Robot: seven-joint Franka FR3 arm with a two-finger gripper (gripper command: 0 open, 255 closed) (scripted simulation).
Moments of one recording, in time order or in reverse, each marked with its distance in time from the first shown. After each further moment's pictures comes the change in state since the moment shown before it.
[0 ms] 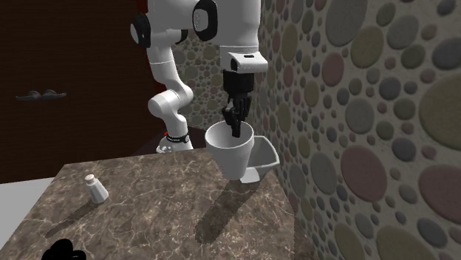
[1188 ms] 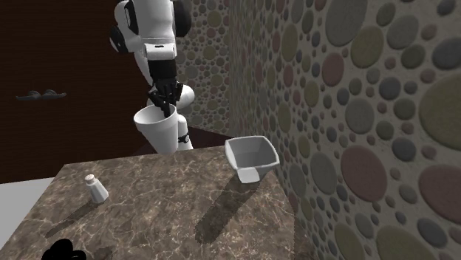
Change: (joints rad) arm -0.141 -0.650 -0.026 -0.513 -0.197 -0.102 -0.096
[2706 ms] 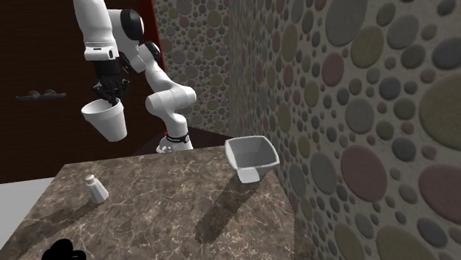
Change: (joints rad) arm -0.244 -0.536 -0.161 -0.183 -0.248 -0.283 -0.326
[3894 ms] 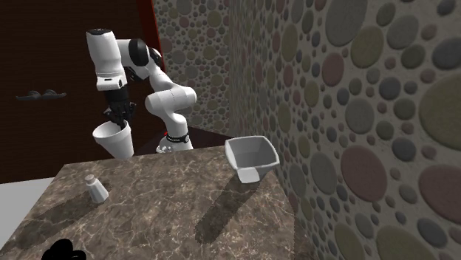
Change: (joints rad) arm -0.071 -0.124 -0.129 -0.256 -0.125 0.132 0.010
